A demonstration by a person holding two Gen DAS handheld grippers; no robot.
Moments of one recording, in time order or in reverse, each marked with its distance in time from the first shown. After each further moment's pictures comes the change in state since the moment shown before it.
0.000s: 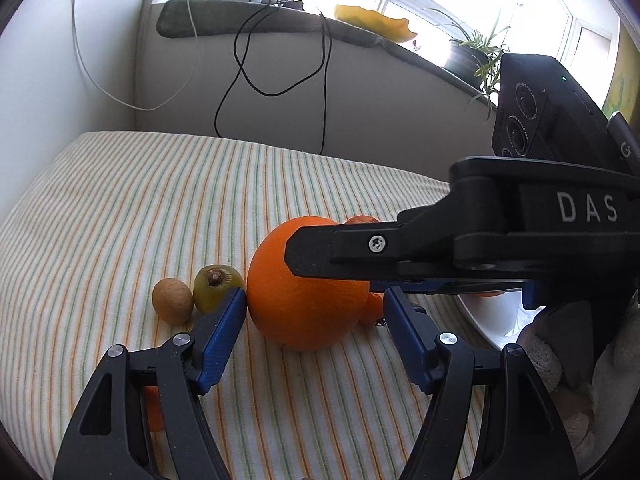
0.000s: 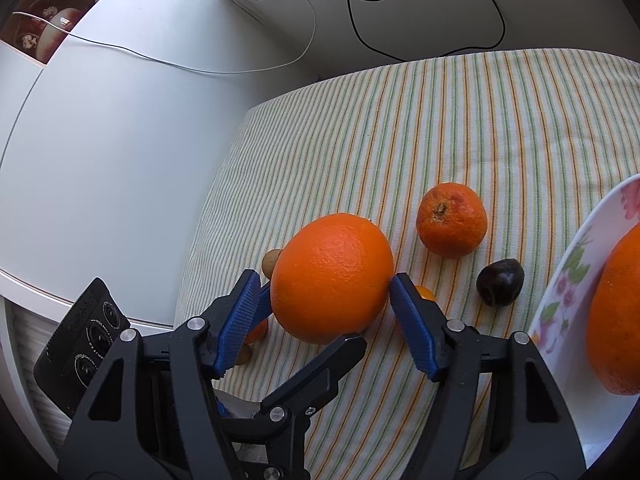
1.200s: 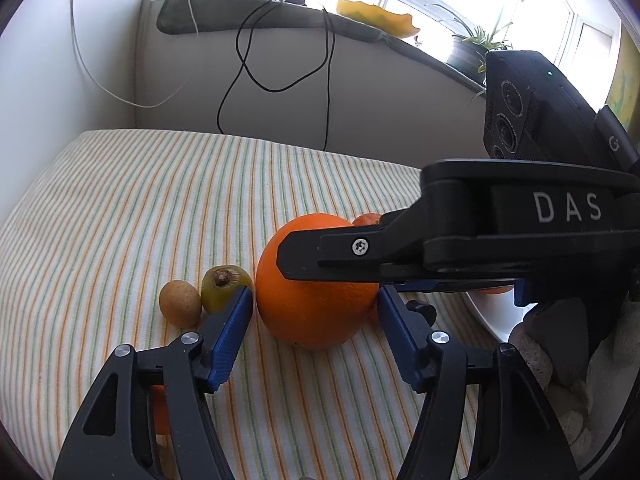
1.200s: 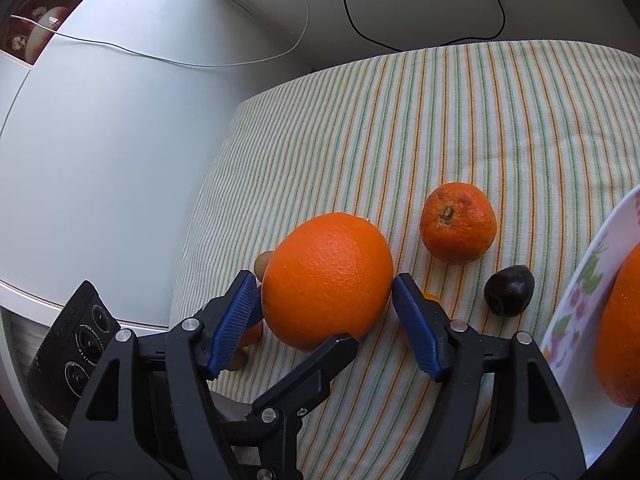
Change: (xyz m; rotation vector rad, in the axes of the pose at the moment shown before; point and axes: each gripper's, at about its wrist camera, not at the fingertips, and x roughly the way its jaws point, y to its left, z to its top) left arm 0.000 0.004 0.002 0.013 0.019 0.003; right arm 0.036 0.012 0.019 0.009 0.039 -0.019
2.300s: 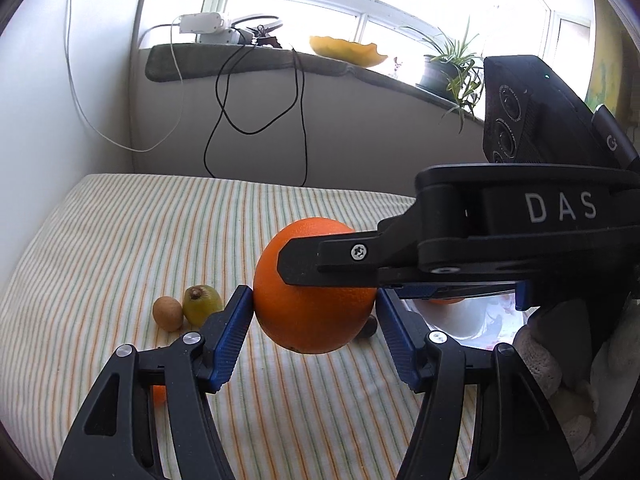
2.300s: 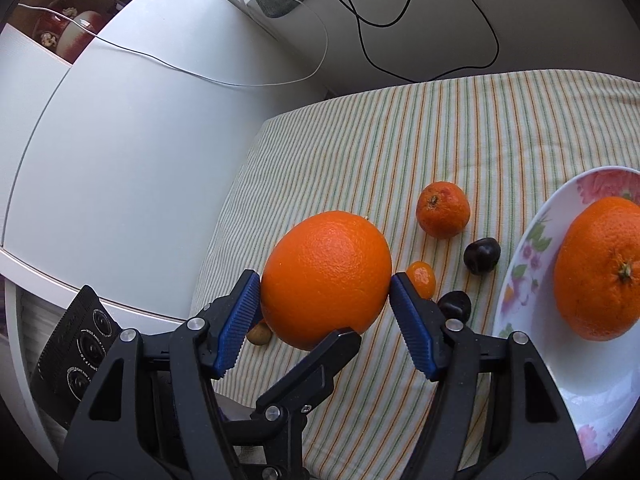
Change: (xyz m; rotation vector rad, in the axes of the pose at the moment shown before) left arm -0.046 -0.037 -0.009 0.062 -0.110 0.006; right arm -0.067 -0.001 -0.034 -0.030 -0.082 0.020
